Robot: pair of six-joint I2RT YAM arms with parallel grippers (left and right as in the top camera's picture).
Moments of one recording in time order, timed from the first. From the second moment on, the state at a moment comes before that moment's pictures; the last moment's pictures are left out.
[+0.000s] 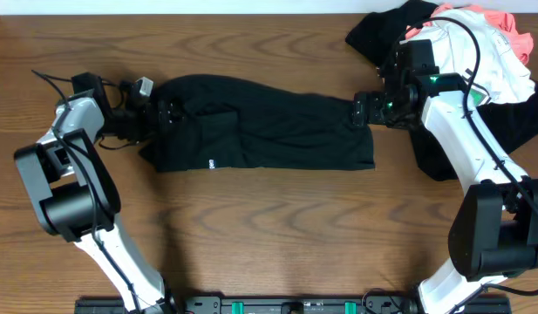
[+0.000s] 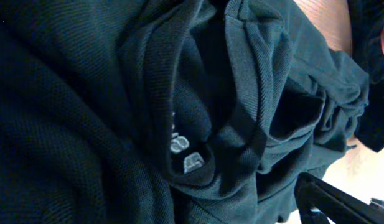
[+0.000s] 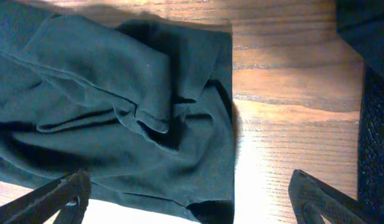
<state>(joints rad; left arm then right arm) 0.34 2.15 1.43 -0.73 0.82 0.26 0.11 1.83 1.40 -0.81 -0.18 0.19</state>
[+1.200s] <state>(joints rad) 0.39 1.98 1.45 -0.74 0.40 0.05 0.11 1.83 1.40 -0.81 -0.19 0.19</state>
